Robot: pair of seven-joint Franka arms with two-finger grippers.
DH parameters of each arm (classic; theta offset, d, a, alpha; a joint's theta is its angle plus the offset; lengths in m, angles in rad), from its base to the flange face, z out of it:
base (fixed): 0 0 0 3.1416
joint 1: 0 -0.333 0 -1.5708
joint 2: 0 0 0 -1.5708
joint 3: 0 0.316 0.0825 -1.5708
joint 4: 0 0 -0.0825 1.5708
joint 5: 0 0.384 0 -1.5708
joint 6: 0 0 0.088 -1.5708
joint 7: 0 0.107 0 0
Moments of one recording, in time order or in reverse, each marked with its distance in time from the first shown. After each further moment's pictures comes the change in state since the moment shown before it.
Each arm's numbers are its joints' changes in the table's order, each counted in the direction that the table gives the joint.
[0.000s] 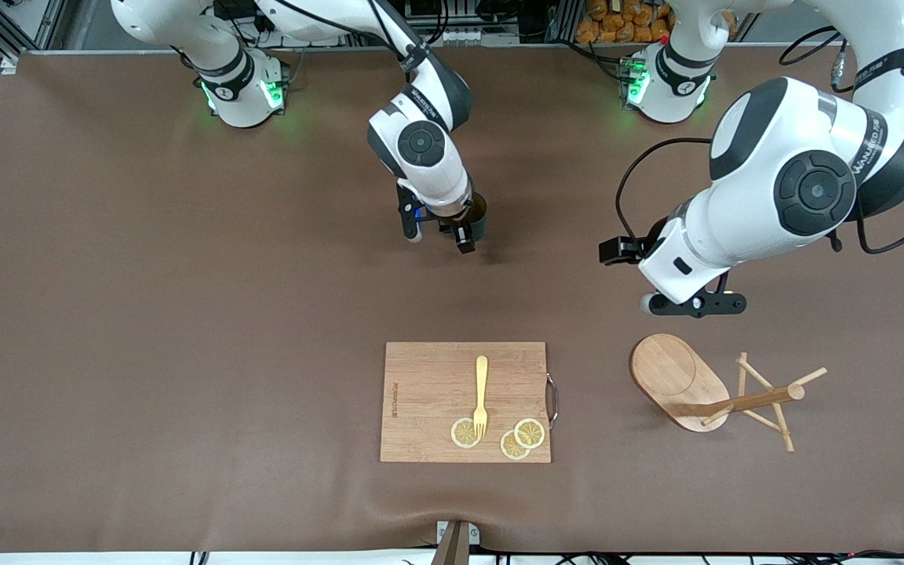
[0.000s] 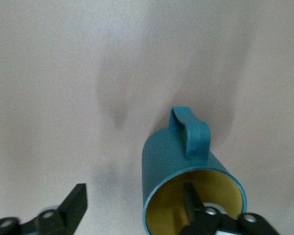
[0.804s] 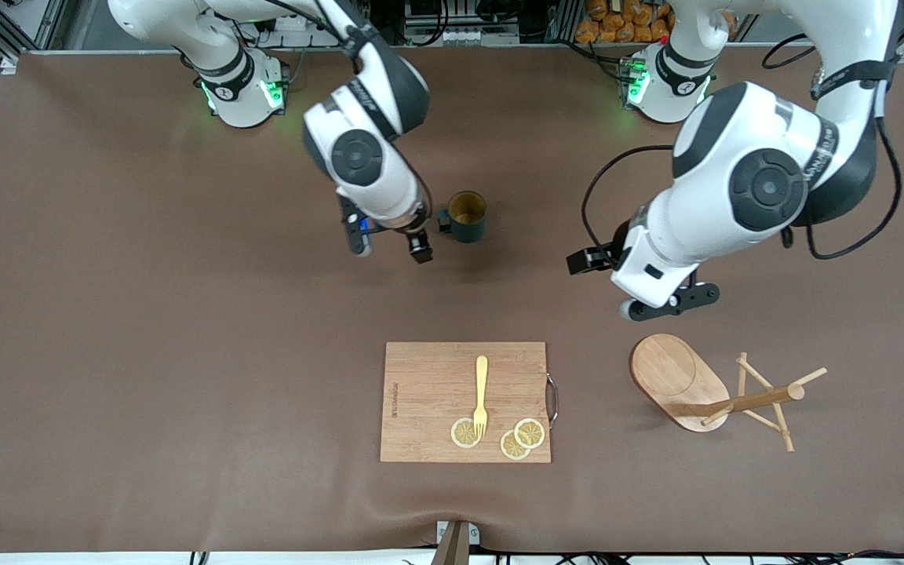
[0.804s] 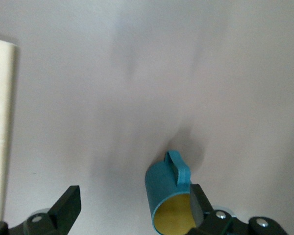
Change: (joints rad) left arm 0.072 -0.027 -0.006 0.000 -0.023 -0.084 -0.272; right arm 0.171 0.173 -0.046 -0.040 -0.013 0.340 -0.272
